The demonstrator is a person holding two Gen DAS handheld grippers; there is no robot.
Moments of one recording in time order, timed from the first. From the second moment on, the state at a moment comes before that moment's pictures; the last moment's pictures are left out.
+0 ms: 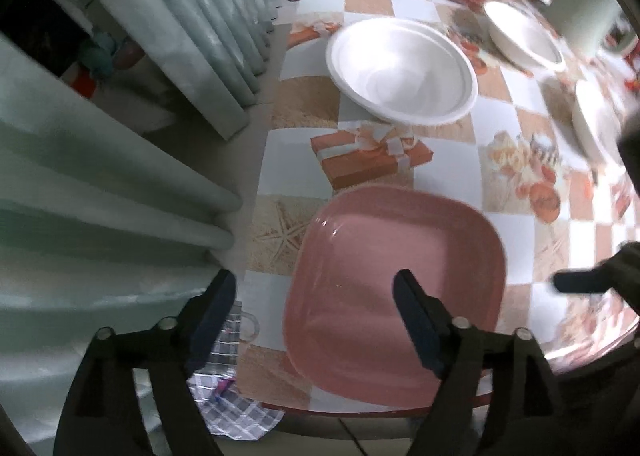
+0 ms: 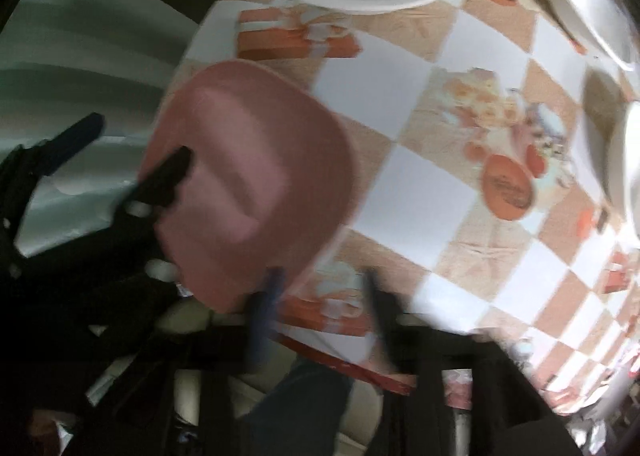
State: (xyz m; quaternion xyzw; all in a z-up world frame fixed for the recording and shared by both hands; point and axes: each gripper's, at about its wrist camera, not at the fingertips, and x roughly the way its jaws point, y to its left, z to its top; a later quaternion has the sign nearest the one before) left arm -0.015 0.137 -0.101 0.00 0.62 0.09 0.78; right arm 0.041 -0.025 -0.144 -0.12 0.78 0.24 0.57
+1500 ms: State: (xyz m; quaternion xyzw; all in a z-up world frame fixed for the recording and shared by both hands) left arm 0.090 -0.073 -0.079 -0.03 0.68 -0.06 0.73; right arm 0.137 -0.337 -0.119 0.08 0.78 0.02 0.63
